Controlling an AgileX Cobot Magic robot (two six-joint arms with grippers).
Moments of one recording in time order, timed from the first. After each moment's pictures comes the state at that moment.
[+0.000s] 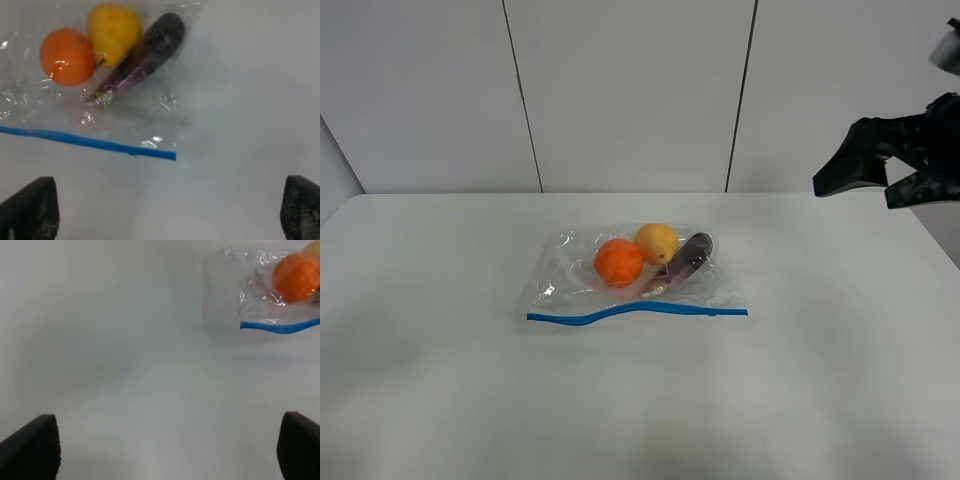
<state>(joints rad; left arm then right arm) 0.00 -0.01 -0.56 -0.04 1.16 -0.01 -0.03 1.31 -1.12 0.44 0.94 -0.26</state>
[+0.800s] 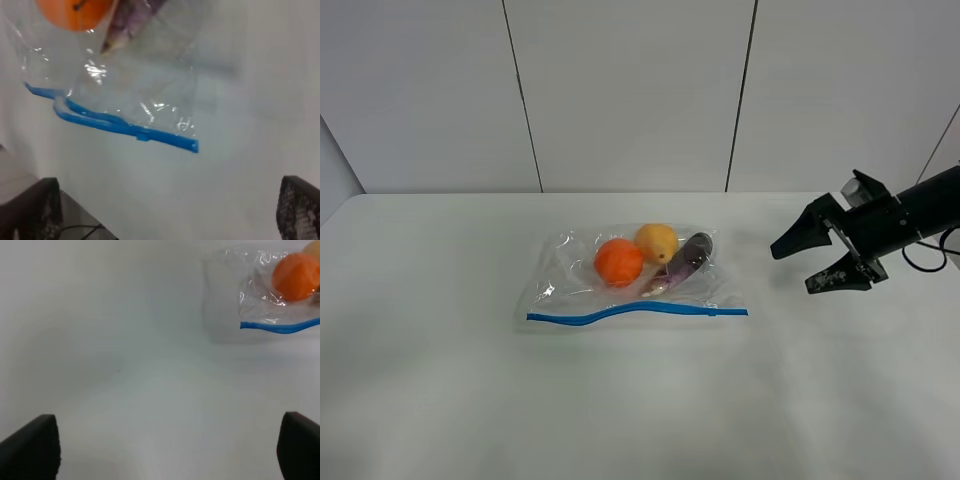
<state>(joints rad) 0.00 -0.01 -0.56 -0.04 1.16 -0.01 -0.24 1.96 -1.15 0.91 1.15 -0.68</state>
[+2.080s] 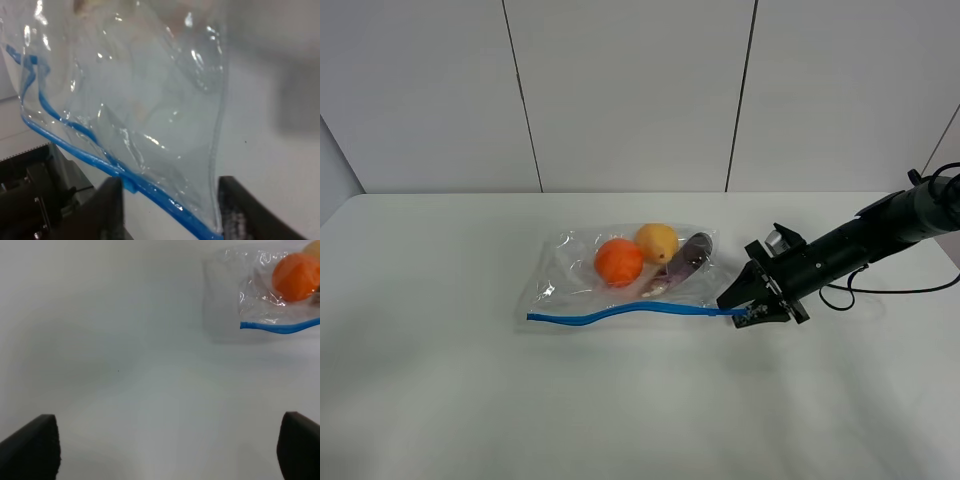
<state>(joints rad) 0.00 -0.01 -0.56 -0.04 1.16 -0.01 -0.07 2.22 -1.22 1.01 1.16 -0.75</state>
